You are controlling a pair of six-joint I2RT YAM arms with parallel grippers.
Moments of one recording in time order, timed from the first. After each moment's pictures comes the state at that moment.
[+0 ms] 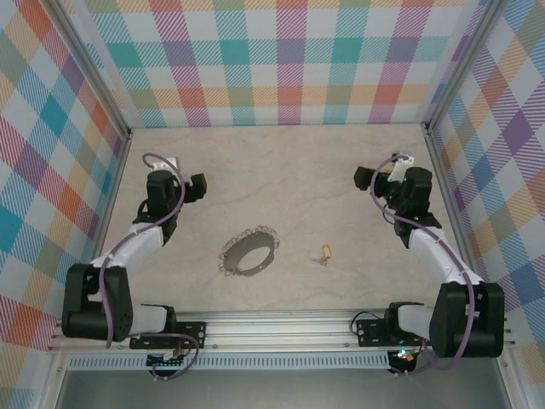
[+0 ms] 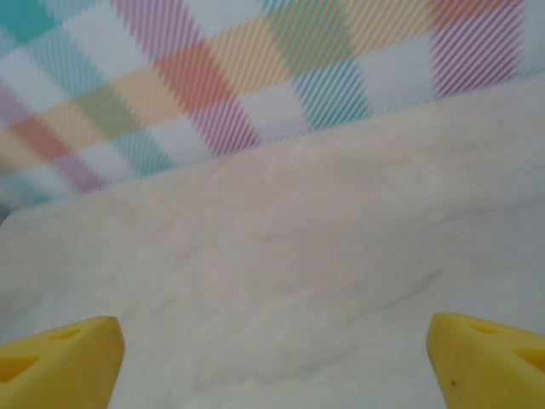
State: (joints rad) left arm -0.10 1.29 0.72 0.13 -0.07 -0.25; right arm 0.02 1.21 0.67 0.18 -0.35 0.34
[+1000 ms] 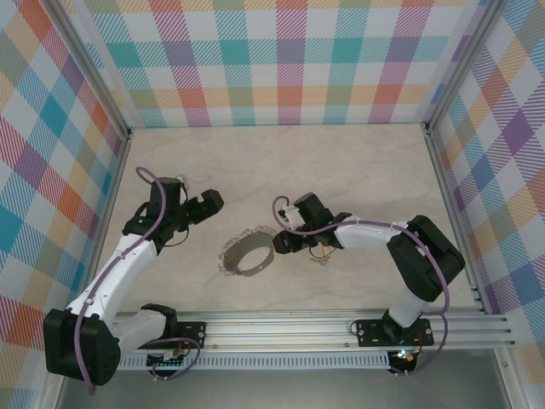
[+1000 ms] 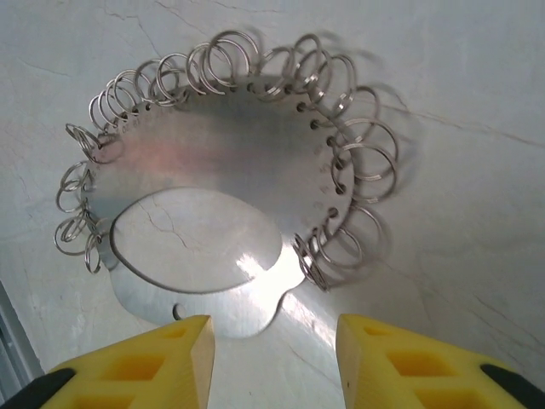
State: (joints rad) left arm -0.22 1.08 0.80 -0.47 0.18 -0.66; right arm 0.73 1.67 0.86 -0.14 -0.42 0.33
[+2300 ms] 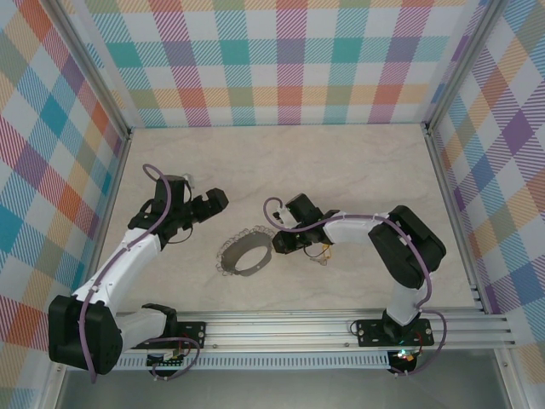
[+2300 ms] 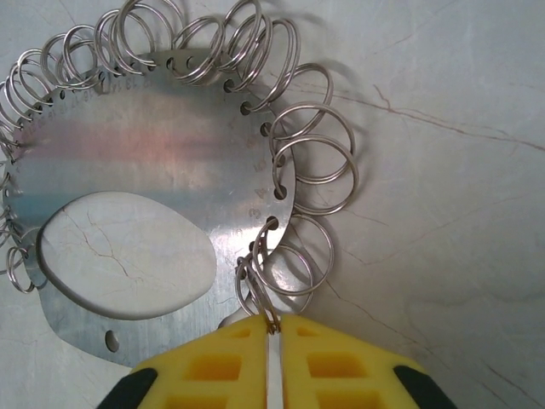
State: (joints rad) left arm -0.22 1.14 0.80 -0.42 0.22 -0.66; right arm 0.75 1.79 0.92 -0.16 -0.39 0.33
